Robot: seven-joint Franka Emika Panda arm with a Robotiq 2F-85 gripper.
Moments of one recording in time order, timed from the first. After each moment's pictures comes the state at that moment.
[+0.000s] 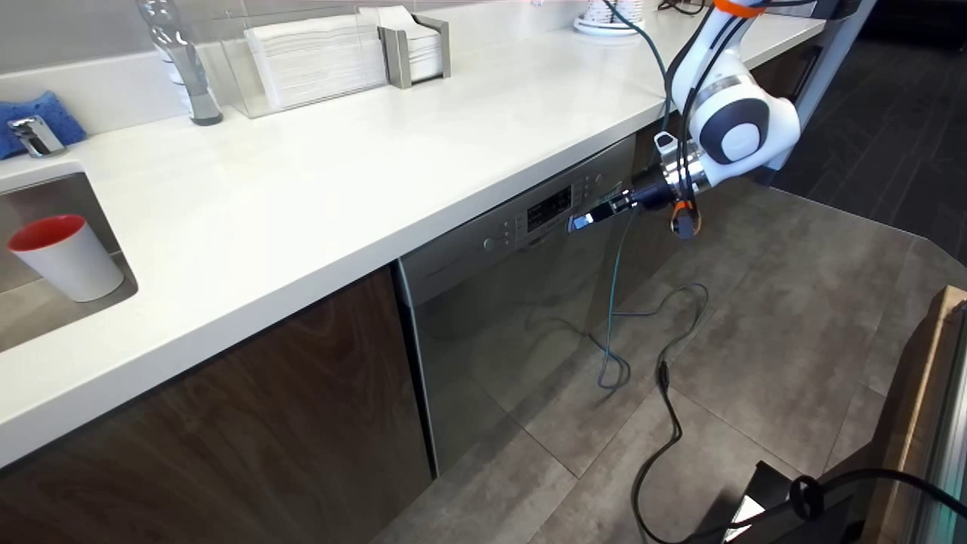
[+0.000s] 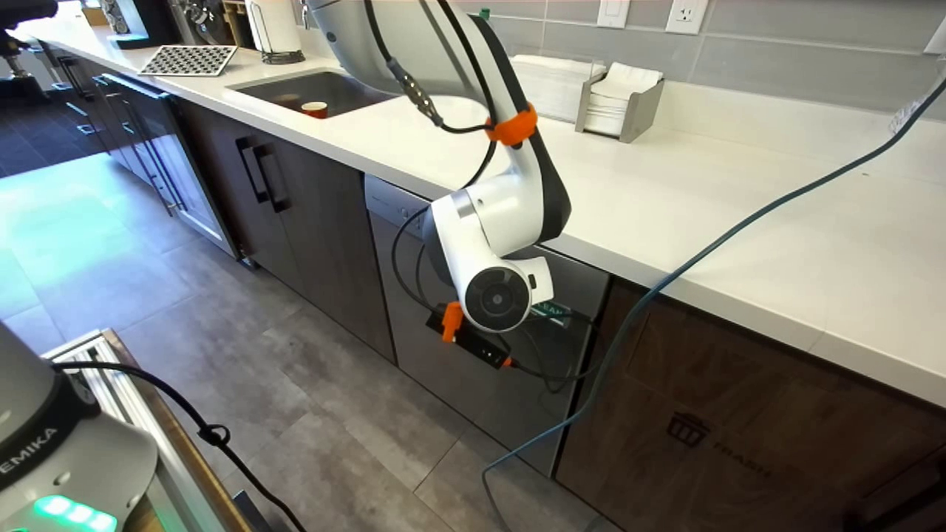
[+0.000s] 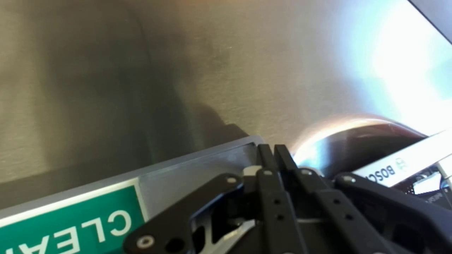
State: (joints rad) arm -0.12 0.77 -0.22 -2.09 1.95 2.25 -2.19
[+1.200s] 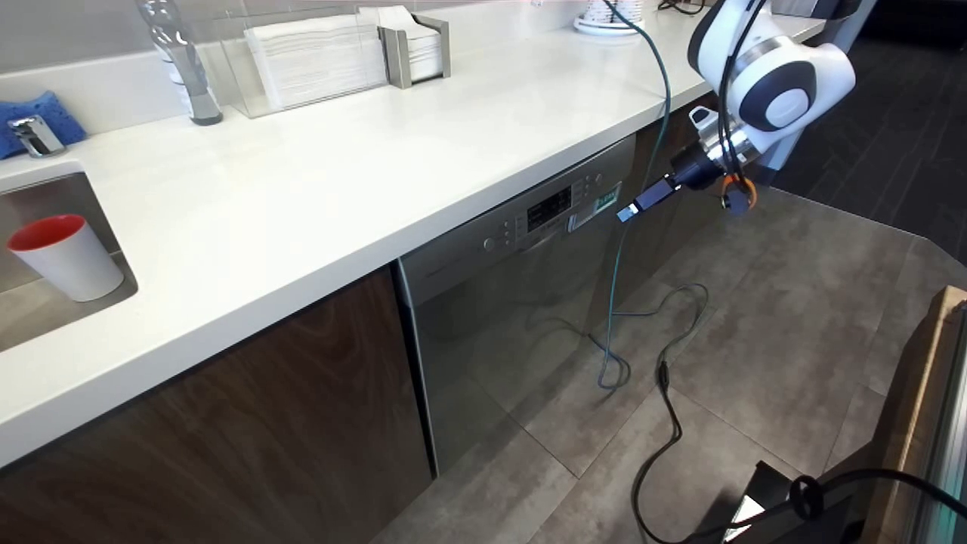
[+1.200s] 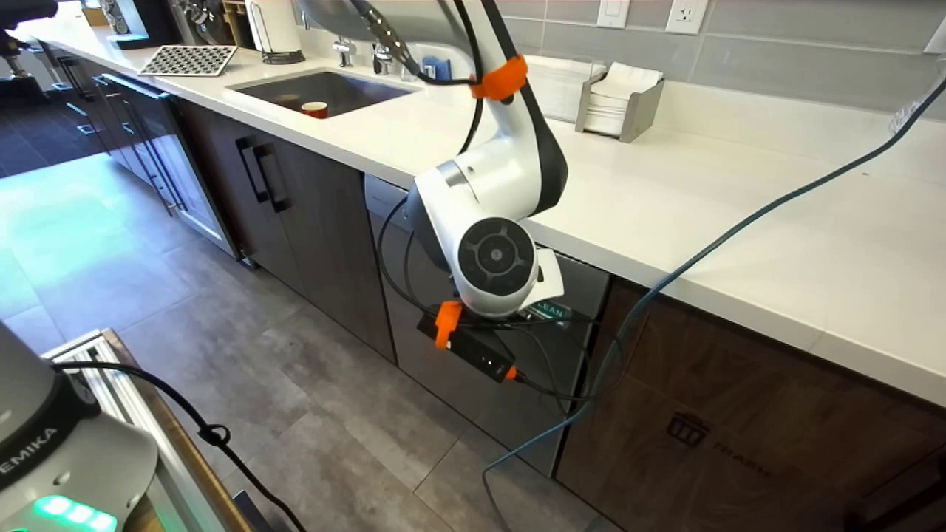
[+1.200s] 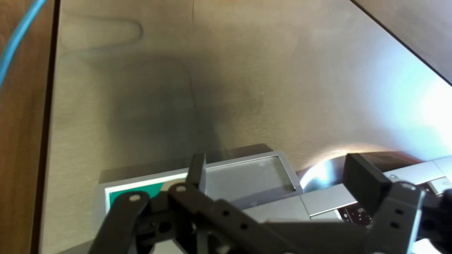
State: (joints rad) arm -0.11 0.61 -0.26 -2.23 1.77 2.47 -2.07
